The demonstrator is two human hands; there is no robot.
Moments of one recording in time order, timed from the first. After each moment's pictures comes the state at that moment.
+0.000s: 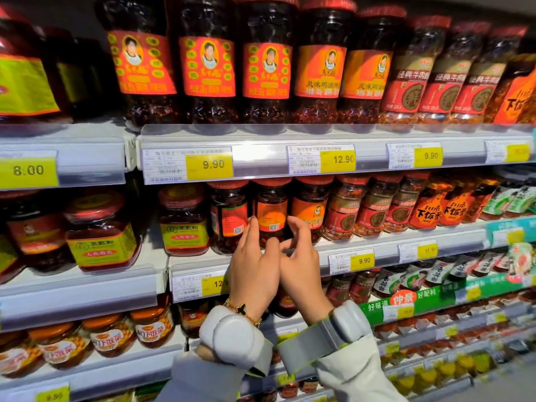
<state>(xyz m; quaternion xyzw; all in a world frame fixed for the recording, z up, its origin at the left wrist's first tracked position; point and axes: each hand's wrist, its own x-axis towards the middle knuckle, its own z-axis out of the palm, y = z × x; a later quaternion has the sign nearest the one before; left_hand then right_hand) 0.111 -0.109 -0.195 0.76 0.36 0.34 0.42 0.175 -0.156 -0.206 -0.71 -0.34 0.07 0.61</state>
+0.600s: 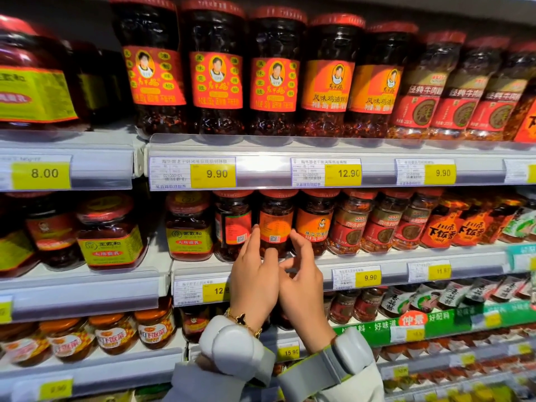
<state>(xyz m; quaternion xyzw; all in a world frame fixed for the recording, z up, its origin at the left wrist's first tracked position) 0.114 -0.112 -0.193 0.72 0.39 0.36 0.44 0.174 -0.164 -0.217 -0.67 -0.36 0.08 0.64</state>
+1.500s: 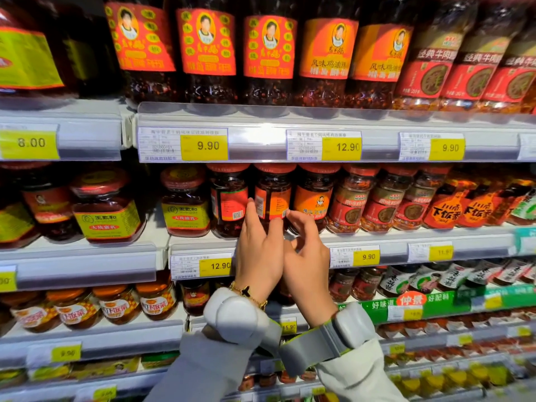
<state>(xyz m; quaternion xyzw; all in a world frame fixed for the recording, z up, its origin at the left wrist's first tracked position) 0.127 -0.123 -0.188 0.69 0.39 0.39 0.47 0.181 -0.174 -0.211 -0.68 -0.36 0.05 0.64</state>
